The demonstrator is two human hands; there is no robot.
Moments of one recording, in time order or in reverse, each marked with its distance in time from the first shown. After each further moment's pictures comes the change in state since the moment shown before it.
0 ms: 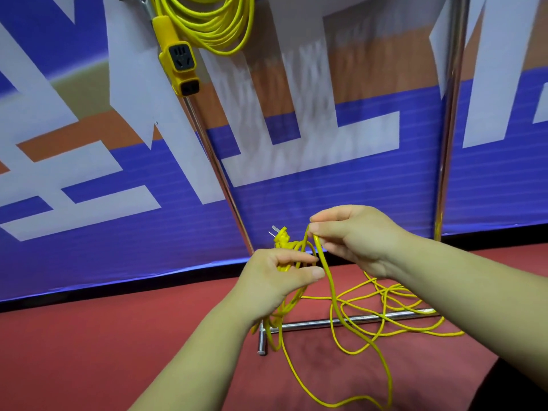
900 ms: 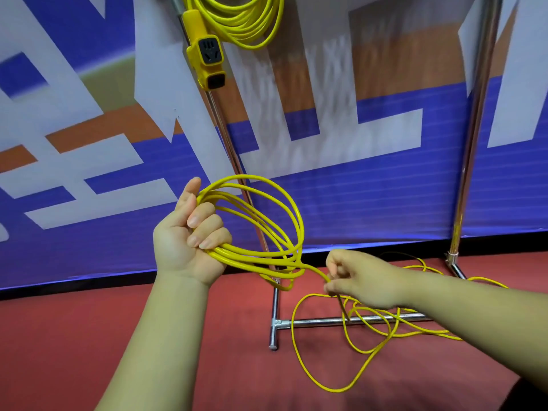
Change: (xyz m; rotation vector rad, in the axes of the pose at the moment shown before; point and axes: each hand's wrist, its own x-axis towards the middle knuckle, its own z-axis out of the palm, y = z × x) left_hand -0.011 0.012 -0.113 -1.331 0.089 0.210; right_hand 0.022 0.076 -0.007 -0.878 -0.351 -0.271
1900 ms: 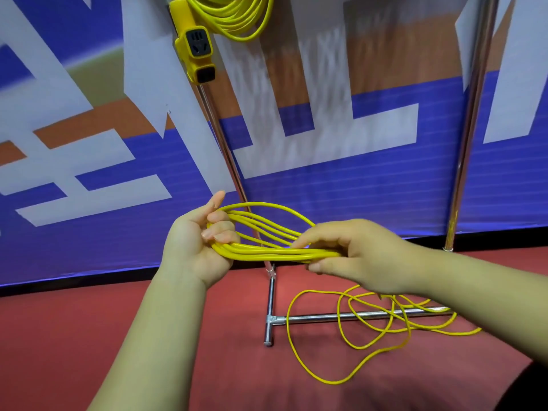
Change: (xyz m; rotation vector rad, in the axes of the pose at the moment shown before) left_hand 0.009 -0.021 0.019 0.020 0.447 -0.220; right_hand -0.029 -0.066 -0.039 0.010 0.027 -0.346
